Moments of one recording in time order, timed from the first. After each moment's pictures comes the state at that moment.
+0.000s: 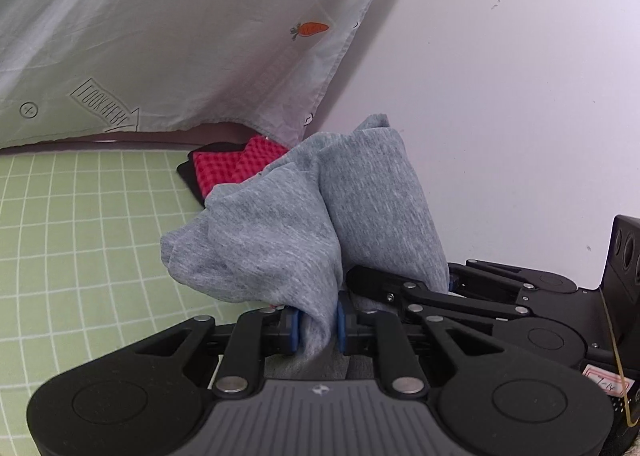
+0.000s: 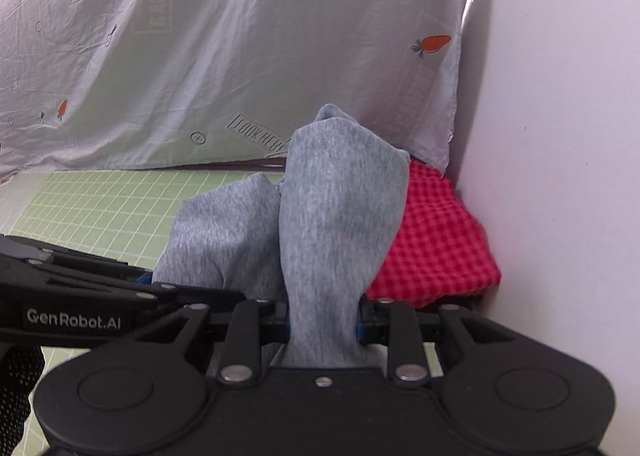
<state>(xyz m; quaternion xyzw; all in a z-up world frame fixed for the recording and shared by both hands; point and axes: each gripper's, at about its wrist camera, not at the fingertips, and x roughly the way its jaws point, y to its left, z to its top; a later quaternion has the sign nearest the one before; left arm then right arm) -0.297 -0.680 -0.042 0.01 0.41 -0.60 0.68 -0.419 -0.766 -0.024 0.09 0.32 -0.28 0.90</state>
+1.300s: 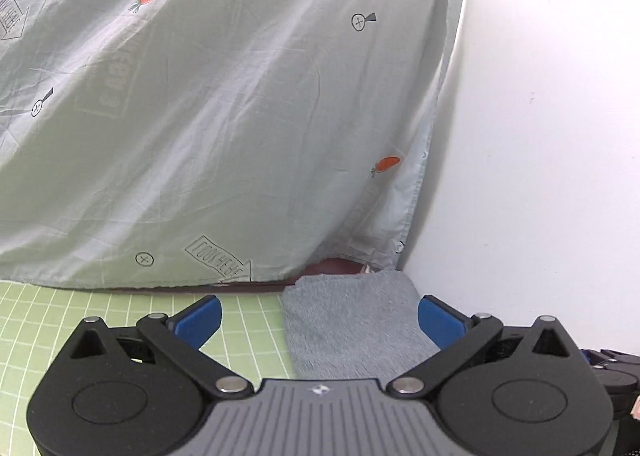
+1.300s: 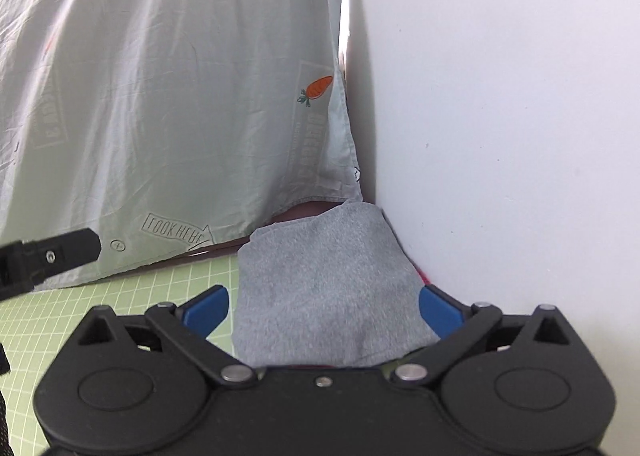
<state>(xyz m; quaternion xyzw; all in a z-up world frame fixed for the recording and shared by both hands) -0.269 -0.618 0.004 0.00 0.24 -0.51 0.83 -0.444 -0.767 -0.022 0.15 0.22 -0.41 0.87</state>
